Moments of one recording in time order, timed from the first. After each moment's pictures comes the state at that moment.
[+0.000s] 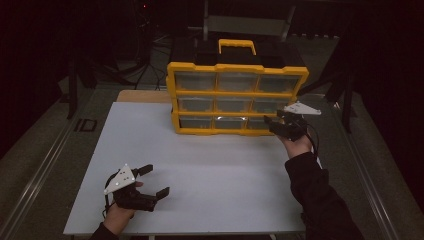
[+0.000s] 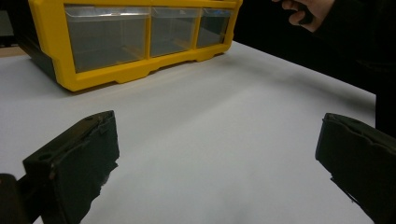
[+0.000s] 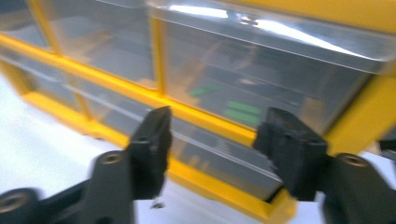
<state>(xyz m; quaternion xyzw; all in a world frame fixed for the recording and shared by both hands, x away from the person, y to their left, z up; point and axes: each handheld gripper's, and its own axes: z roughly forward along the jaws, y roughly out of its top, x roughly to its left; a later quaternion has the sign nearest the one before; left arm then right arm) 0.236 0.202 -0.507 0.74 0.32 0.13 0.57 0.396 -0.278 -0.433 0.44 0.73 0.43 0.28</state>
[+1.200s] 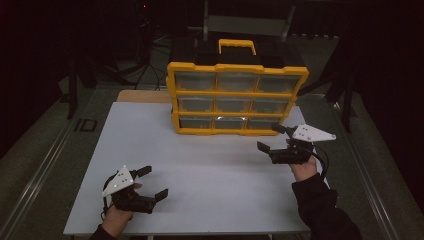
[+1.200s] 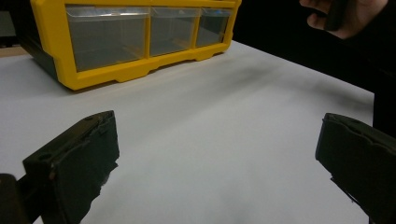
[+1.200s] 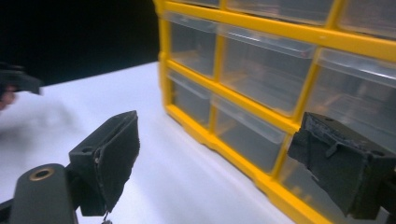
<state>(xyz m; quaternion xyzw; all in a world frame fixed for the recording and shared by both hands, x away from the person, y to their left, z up) 0.231 0.204 -0.505 0.74 0.32 0.13 0.57 0.325 -0.279 -0.430 0.27 0.75 0.57 0.20</state>
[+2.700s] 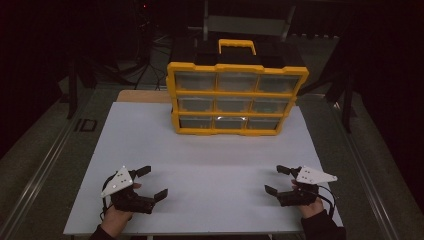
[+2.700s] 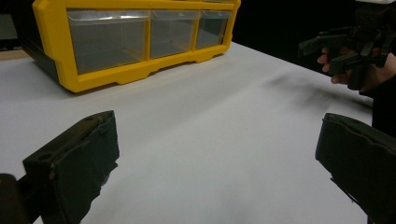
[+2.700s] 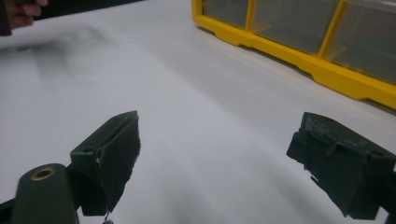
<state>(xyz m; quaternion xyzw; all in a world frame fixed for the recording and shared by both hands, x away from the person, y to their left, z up) 0.230 0.205 -0.503 0.74 0.32 0.13 0.57 0.253 -0.312 -0.516 0.29 0.79 0.52 0.15</state>
